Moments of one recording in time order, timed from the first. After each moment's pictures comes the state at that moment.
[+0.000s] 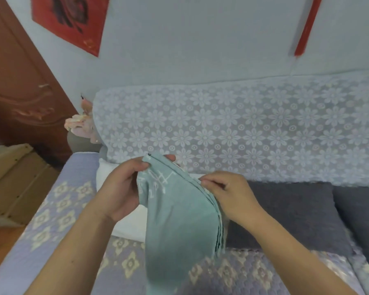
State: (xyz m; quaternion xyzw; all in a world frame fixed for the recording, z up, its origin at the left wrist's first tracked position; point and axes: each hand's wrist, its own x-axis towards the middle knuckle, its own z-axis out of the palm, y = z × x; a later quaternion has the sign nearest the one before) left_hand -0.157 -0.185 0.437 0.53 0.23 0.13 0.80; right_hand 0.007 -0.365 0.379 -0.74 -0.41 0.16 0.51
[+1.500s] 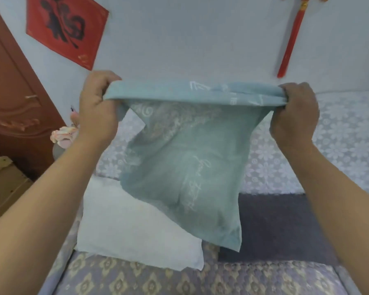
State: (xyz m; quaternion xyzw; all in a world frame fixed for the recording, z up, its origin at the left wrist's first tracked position) left_hand -0.094 -0.081 0.528 0.77 0.12 0.54 0.33; right_hand 0.155 -0.371 0.497 -0.81 -0.25 -0.36 0.39
